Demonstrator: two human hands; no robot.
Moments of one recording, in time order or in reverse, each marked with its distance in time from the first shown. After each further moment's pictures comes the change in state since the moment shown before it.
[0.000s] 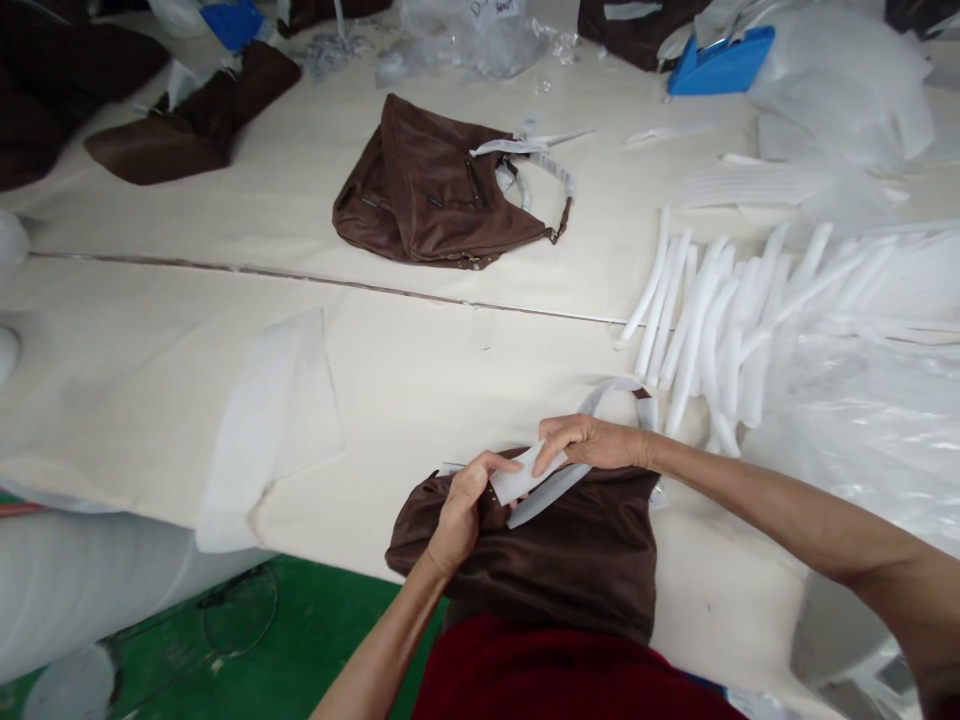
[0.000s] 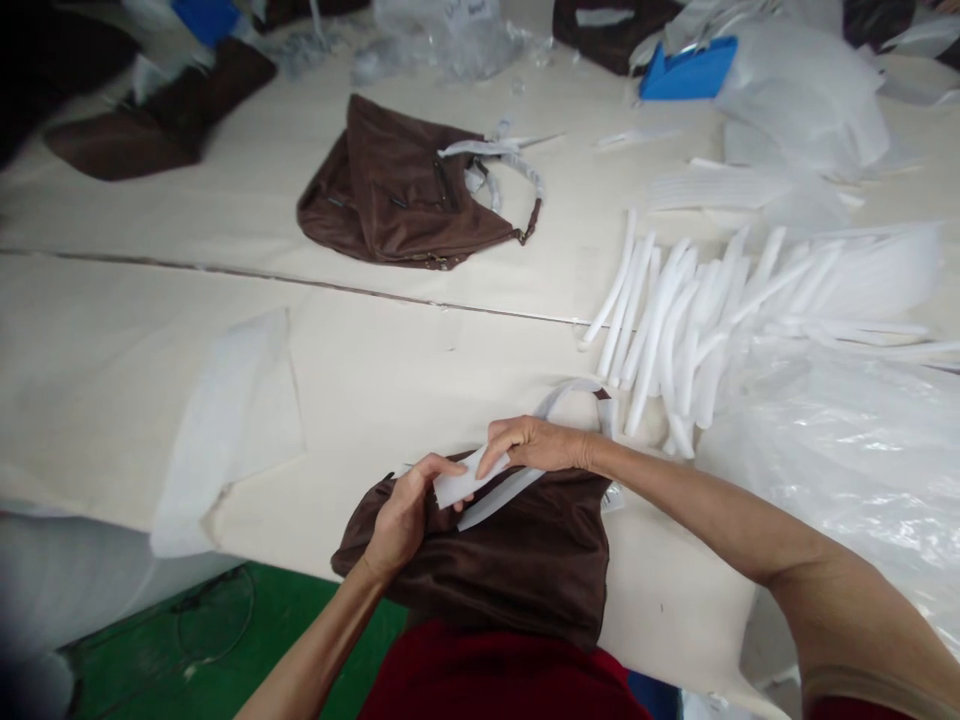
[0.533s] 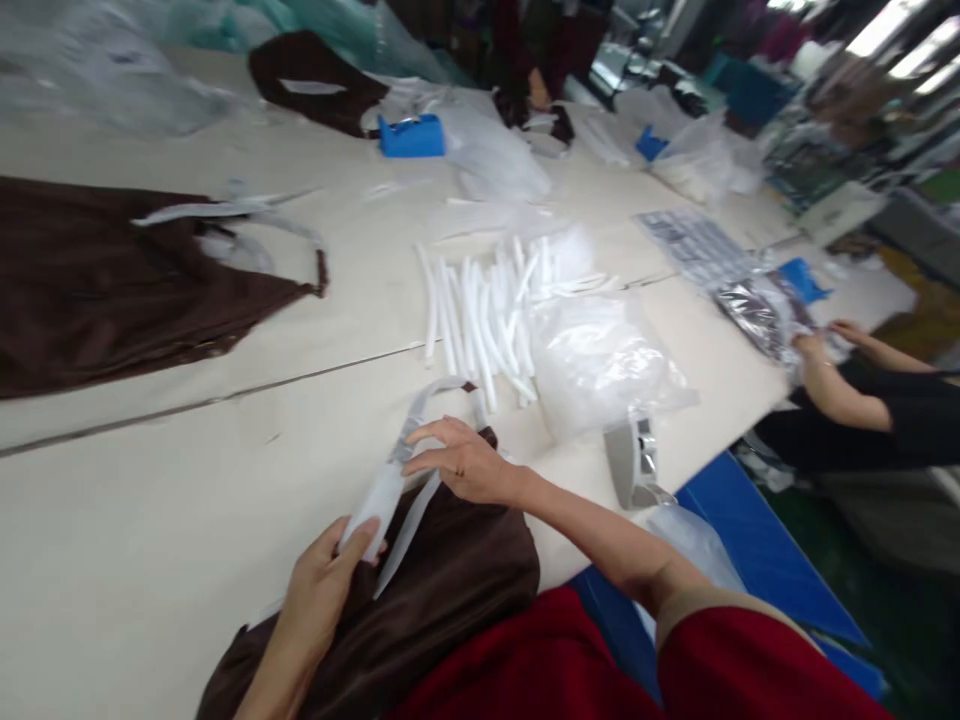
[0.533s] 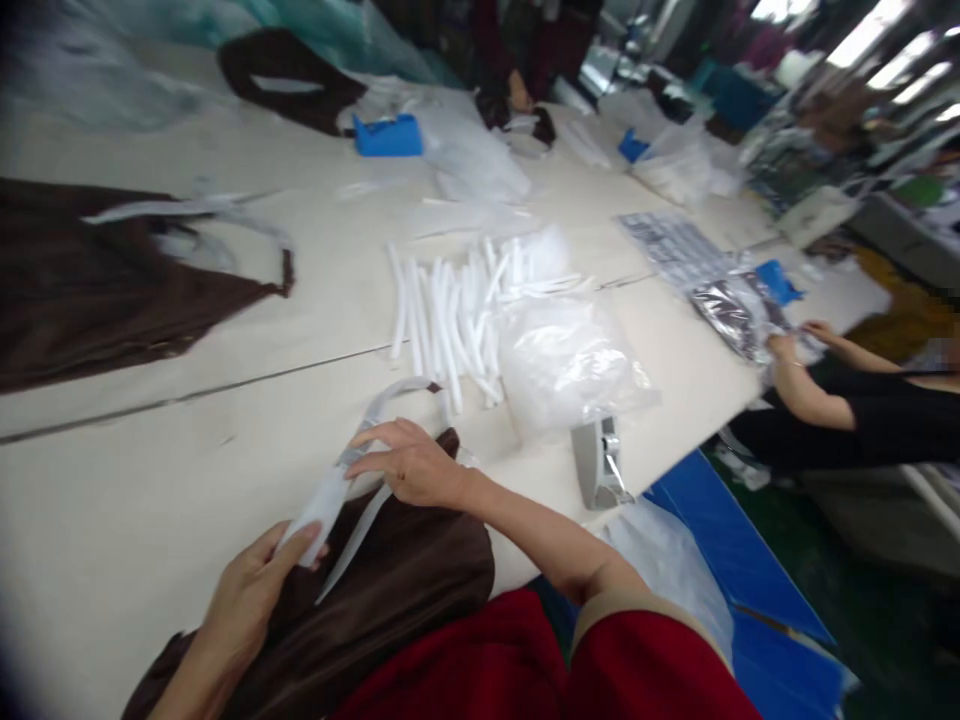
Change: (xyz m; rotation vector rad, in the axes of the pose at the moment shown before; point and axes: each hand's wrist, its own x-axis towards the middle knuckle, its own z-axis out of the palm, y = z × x) left_hand 0.046 0.009 0.004 0.560 -0.090 -0.020; right_hand -0.057 0.005 0.055 -0.674 0.863 -0.072
